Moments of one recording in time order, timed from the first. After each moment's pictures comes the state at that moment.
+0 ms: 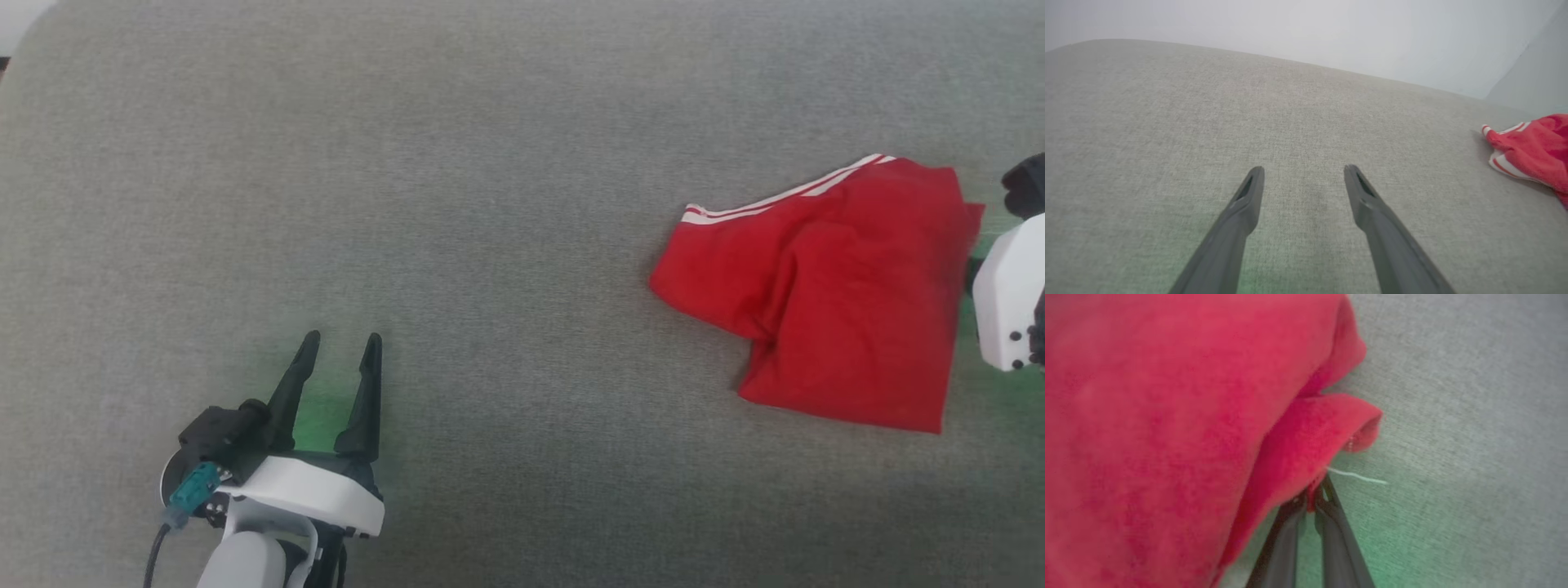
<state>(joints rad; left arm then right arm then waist) -0.15 0.10 -0.07 0.24 -0.32 -0.13 -0.26 -0.69 -0.72 0.52 0.50 0.75 0.13 0.53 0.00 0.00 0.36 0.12</state>
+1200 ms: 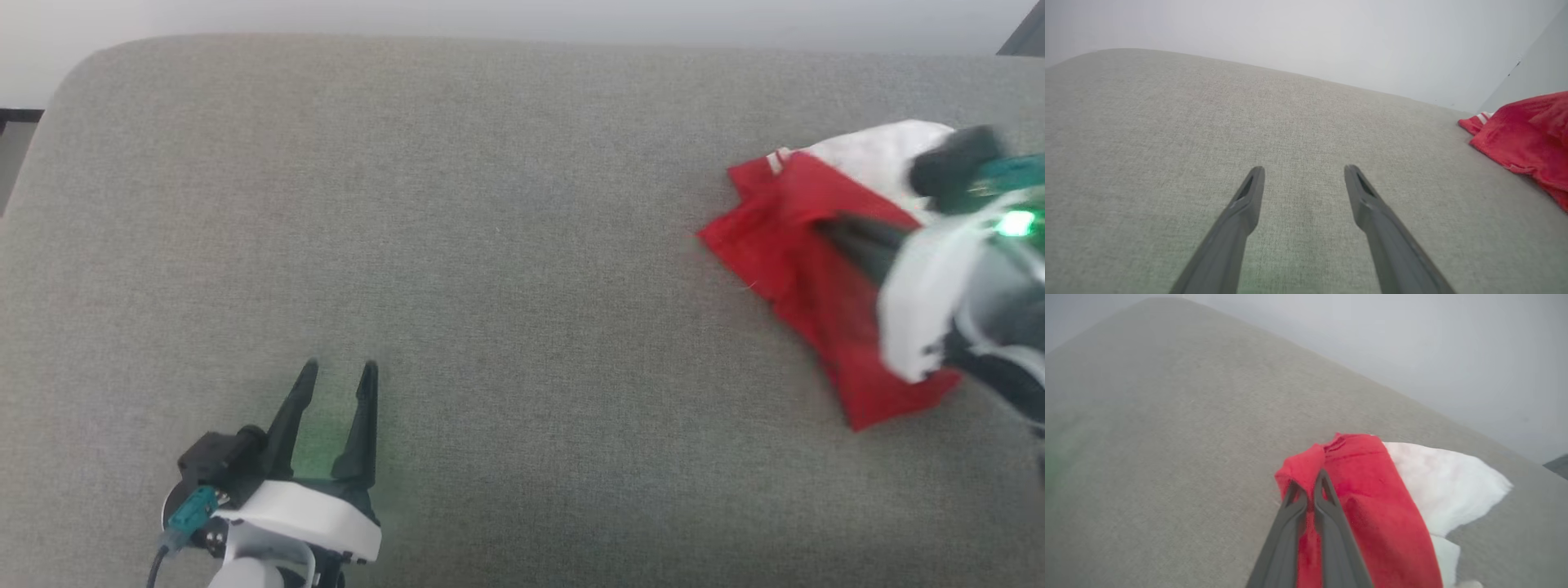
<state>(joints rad) -0.11 0.10 -0.06 0.26 -0.34 -0.13 -0.26 -0.59 -0.62 0.44 0.04 0.70 0.13 0.51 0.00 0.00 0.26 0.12</state>
